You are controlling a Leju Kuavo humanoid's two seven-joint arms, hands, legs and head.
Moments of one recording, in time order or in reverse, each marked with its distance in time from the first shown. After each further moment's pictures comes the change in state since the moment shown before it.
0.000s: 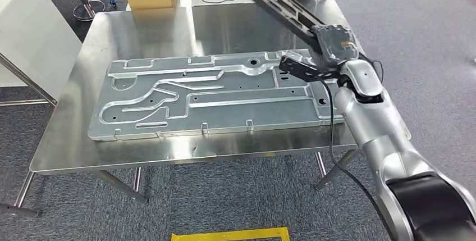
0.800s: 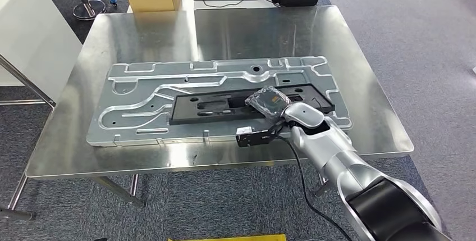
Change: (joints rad) left arm -0.019 0.005 -0.042 0.012 -0.033 -0.034 -0.018; right arm 0.065 0.154 0.245 0.304 0.010 0.056 -0.310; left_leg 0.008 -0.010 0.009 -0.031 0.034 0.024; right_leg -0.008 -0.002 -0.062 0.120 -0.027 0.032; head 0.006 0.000
